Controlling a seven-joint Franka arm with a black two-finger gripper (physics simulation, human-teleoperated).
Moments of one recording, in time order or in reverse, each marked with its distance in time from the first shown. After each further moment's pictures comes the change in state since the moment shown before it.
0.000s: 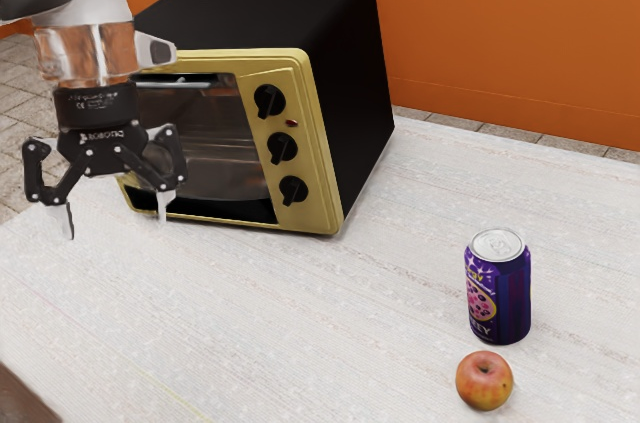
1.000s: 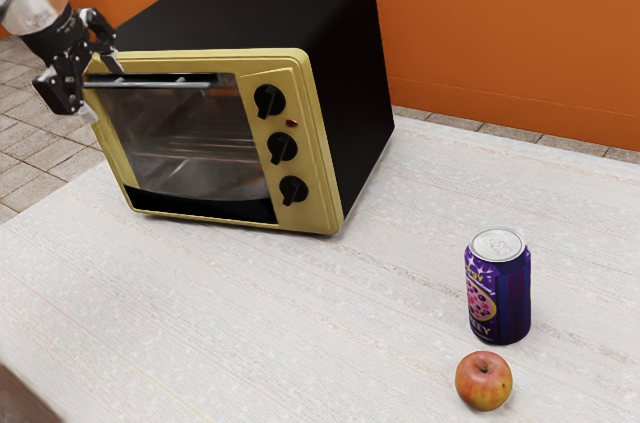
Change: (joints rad) arm 0.196 0.201 0.209 0.123 0.039 0.804 -0.634
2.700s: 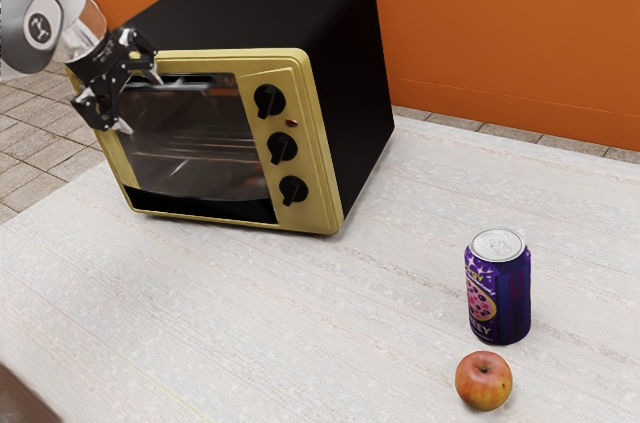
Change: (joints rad) arm -0.020 0.054 -0.004 -0.098 -0.052 0.239 0.250
